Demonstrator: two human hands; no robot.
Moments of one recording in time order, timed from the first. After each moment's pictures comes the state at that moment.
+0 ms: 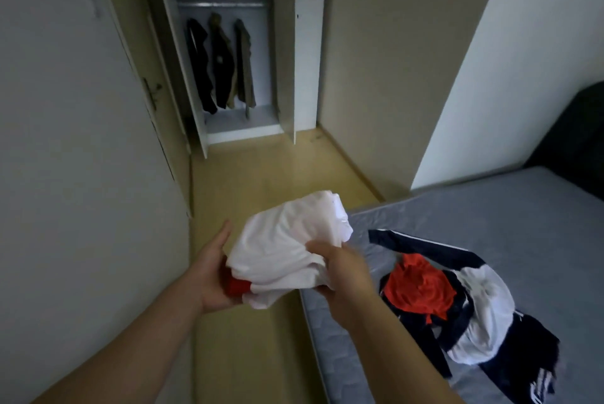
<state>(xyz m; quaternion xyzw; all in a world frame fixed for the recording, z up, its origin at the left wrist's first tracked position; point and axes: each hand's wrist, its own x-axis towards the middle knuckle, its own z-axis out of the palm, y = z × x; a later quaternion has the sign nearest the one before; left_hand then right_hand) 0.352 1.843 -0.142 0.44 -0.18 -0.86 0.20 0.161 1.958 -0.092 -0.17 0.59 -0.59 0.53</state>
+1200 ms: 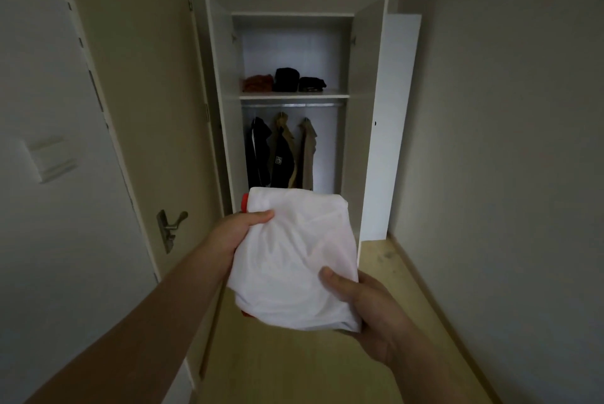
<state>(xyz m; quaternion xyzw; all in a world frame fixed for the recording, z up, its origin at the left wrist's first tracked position) 0.191 1.147 0.044 0.47 -0.42 -0.64 0.43 -0.029 1.258 -0.015 -0.34 0.43 -0.51 0.66</state>
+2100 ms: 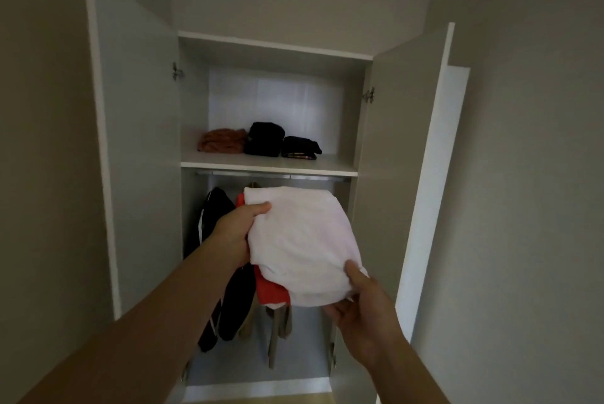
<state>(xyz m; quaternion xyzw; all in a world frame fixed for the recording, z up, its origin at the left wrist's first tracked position) 0.022 0.387 0.127 0.42 -0.35 -0.64 0.54 -0.170 0.481 0.048 -0.23 0.37 -0.68 0.59</state>
